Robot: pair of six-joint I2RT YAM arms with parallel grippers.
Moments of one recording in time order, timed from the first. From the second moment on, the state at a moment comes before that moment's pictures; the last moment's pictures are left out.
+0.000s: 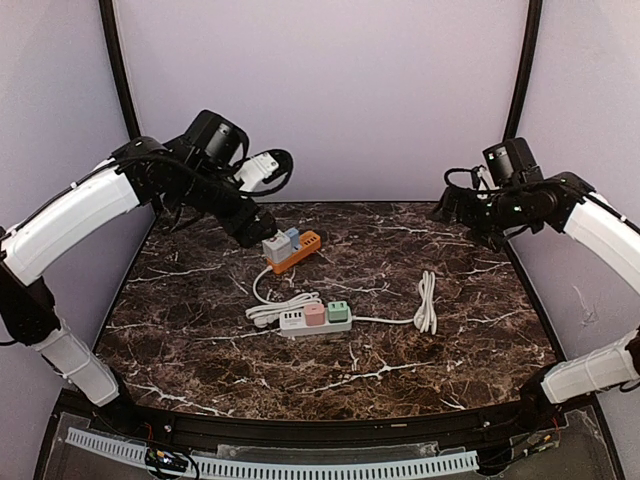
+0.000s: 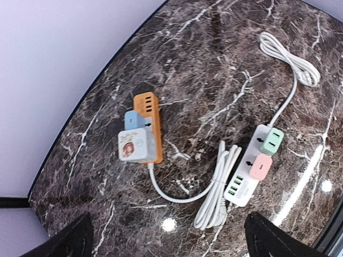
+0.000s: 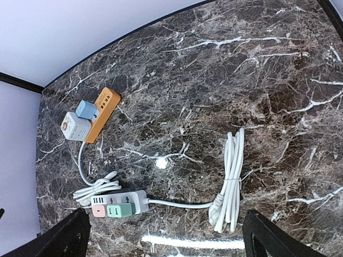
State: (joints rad) left arm -0.82 1.59 1.75 -1.00 -0.17 0.24; right arm 0.48 1.22 1.28 -0.84 -0.01 0.72
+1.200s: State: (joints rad) left arm -0.01 1.18 0.67 -0.11 0.02 0.10; right arm 0.48 0.89 0.65 -0.10 0.53 0.33
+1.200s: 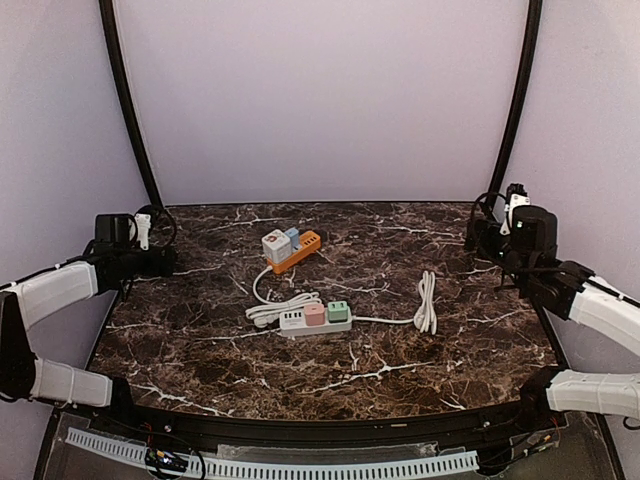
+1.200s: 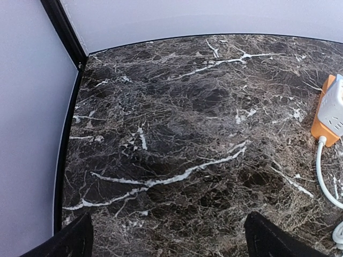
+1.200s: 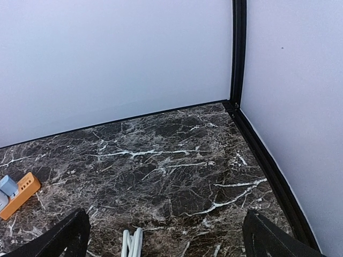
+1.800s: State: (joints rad) left arm 0.08 1.34 0.43 0.43 0.01 0.07; right arm 0.41 0.98 0.40 0.16 0.52 0.14
